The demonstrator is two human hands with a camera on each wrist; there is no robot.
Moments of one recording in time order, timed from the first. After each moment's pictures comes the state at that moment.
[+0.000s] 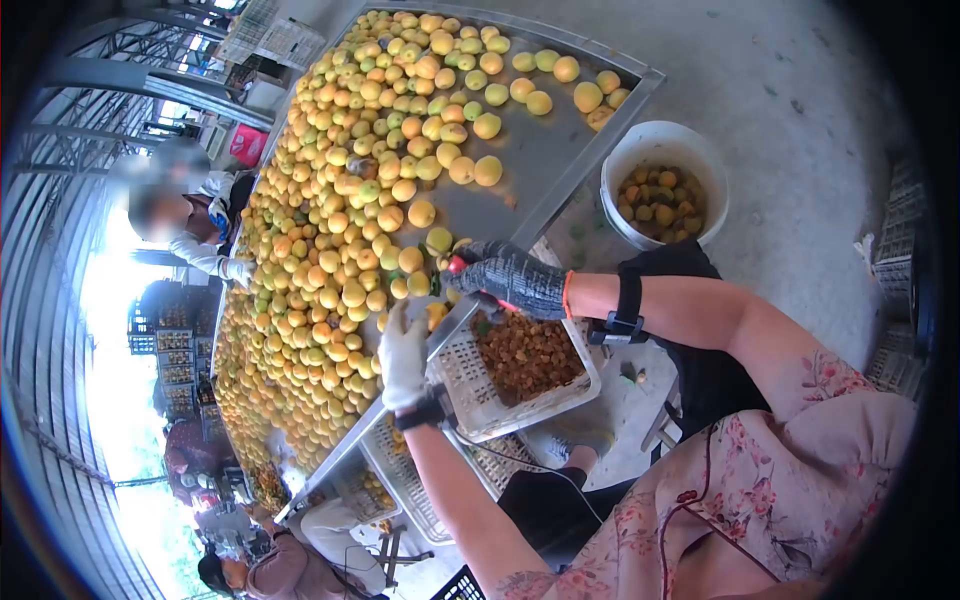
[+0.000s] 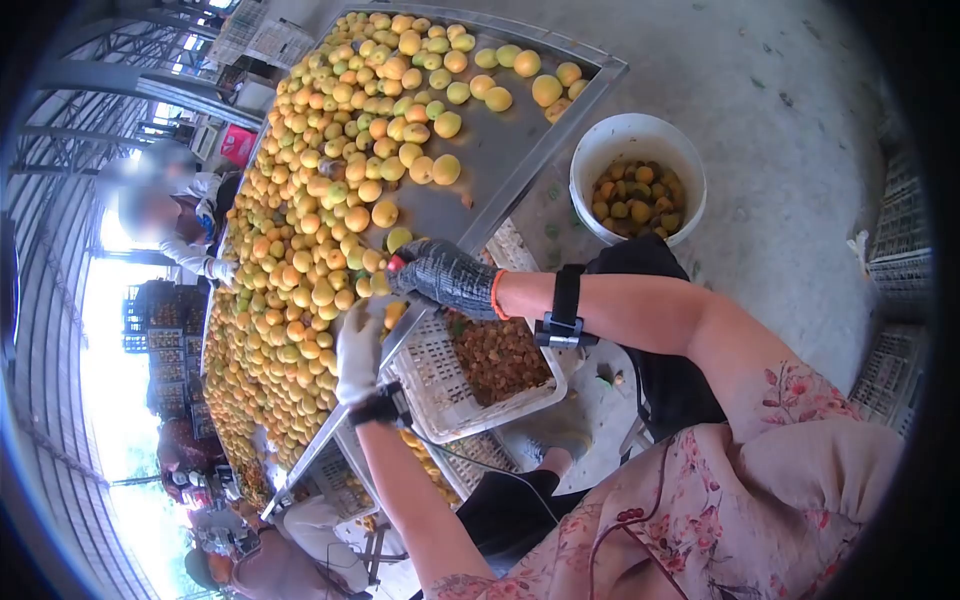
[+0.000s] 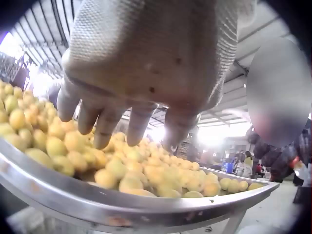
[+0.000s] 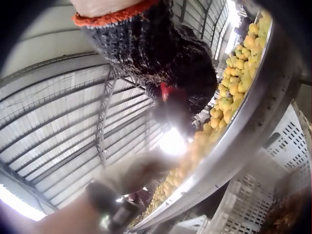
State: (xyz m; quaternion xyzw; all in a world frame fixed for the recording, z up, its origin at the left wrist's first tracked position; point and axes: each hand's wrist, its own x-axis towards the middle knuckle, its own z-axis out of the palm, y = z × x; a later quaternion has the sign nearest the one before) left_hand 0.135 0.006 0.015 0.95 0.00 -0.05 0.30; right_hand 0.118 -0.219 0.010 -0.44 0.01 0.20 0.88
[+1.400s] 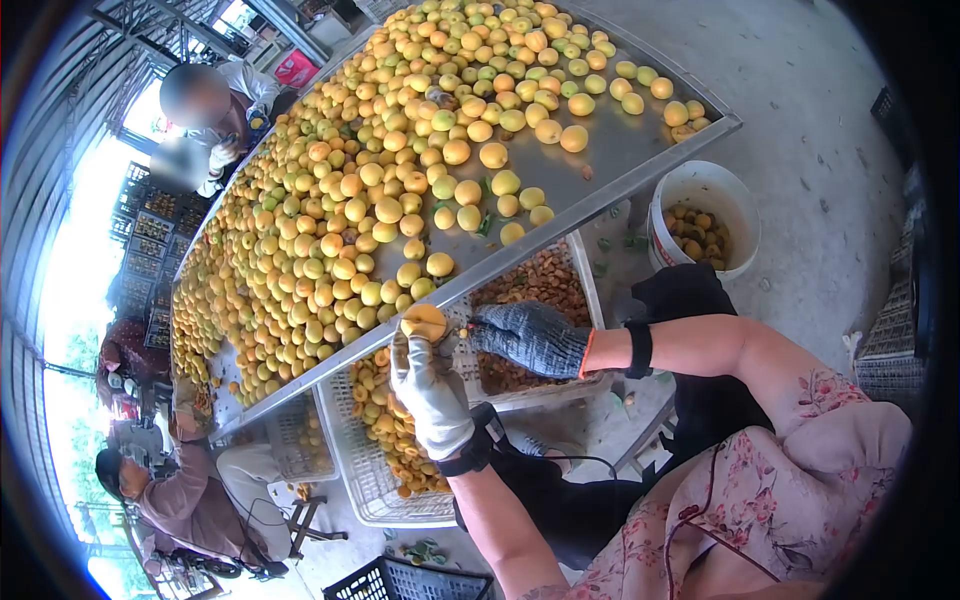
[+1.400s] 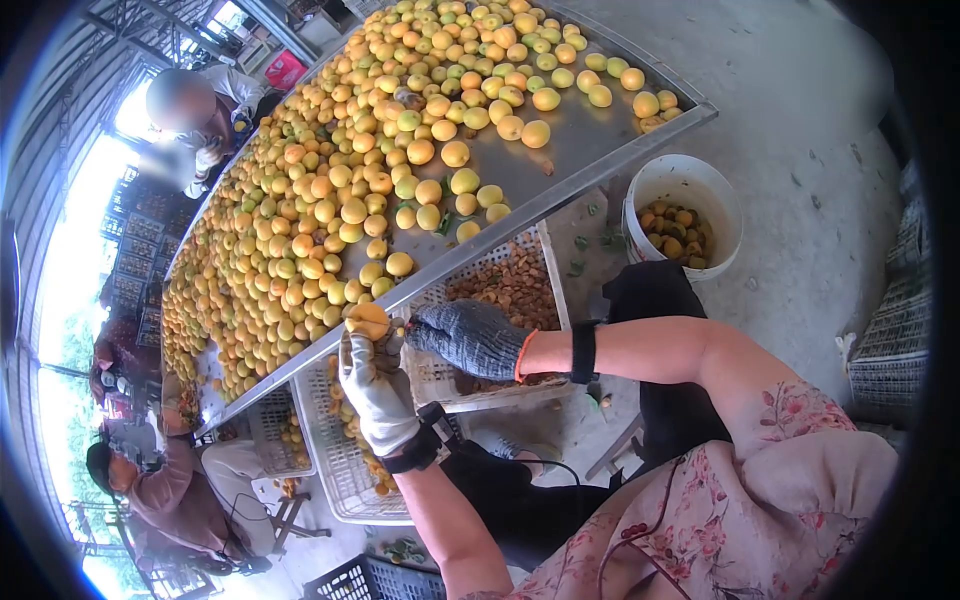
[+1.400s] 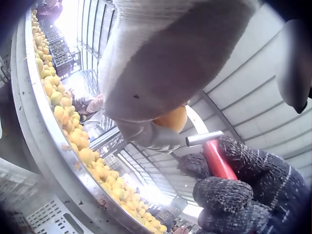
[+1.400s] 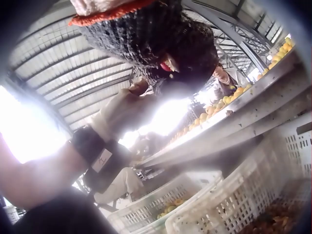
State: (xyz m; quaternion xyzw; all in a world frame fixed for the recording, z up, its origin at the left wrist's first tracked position) left_hand 0.005 0.043 0.008 0.54 0.11 0.15 0.82; right_hand 0.039 -0.107 -0.022 -0.79 -0.29 -0.02 0.54
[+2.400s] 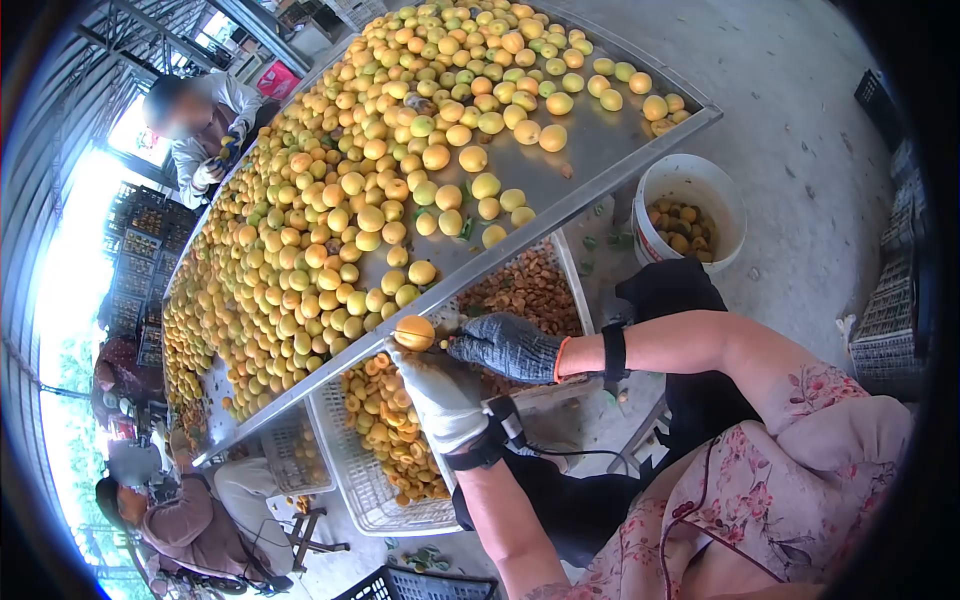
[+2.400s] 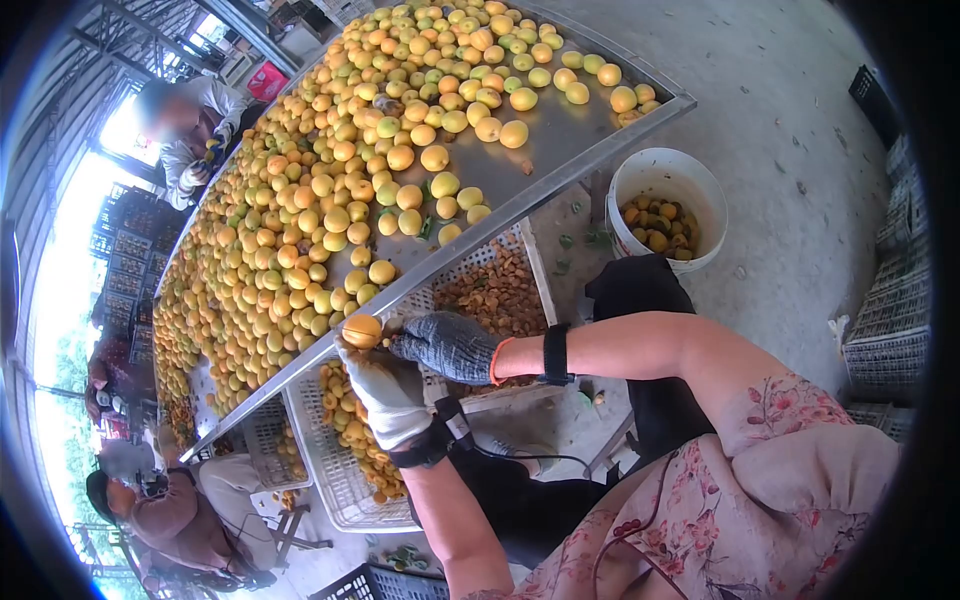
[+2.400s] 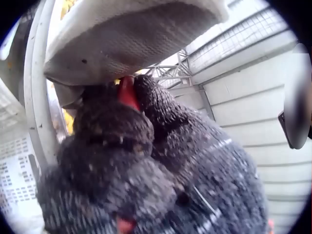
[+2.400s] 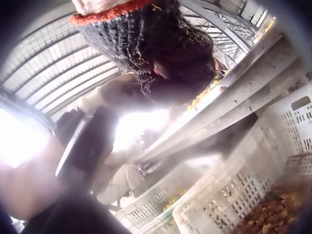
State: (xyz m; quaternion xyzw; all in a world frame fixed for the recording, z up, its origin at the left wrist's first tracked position) left_hand 0.012 0.027 -0.005 0.43 0.19 0.06 0.88; right_hand 0.037 -0.092 -0.031 -0.76 -0.26 0.05 0.60
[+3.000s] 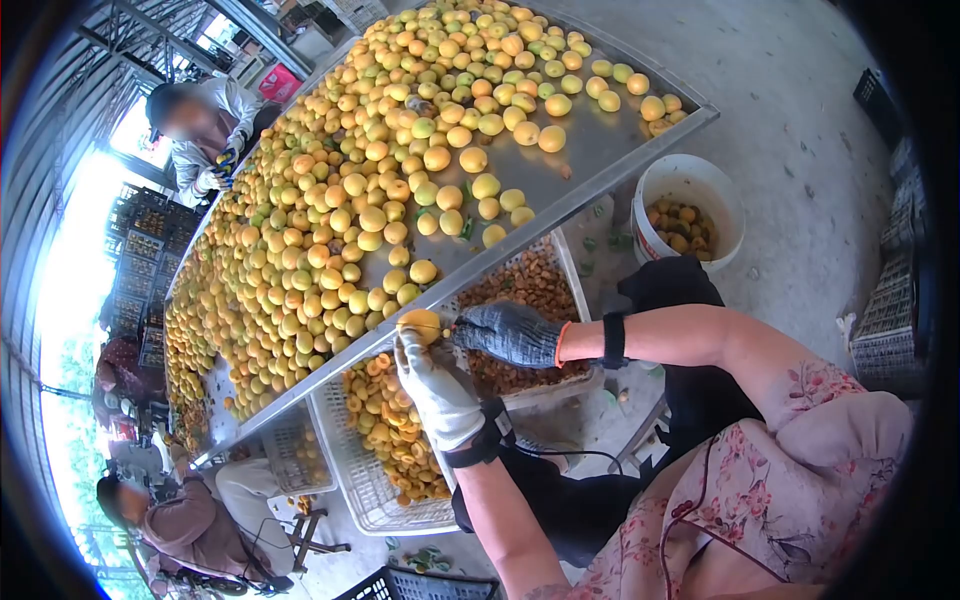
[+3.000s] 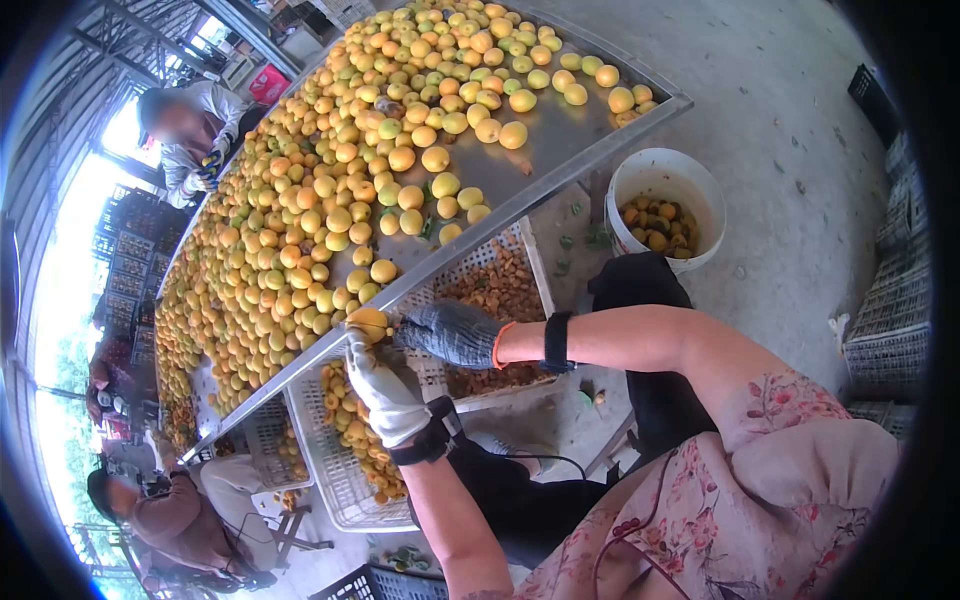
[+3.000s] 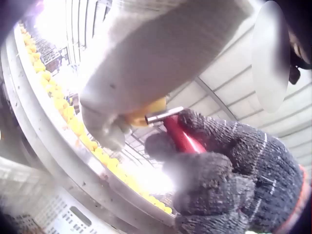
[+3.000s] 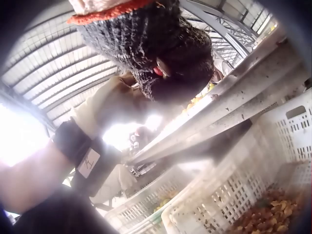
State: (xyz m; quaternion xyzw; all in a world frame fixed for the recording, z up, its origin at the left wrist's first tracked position) left_hand 0.011 0.028 -0.014 0.54 0.12 0.15 0.82; right_hand 0.048 -0.096 -0.040 -0.79 -0.27 0.02 0.55
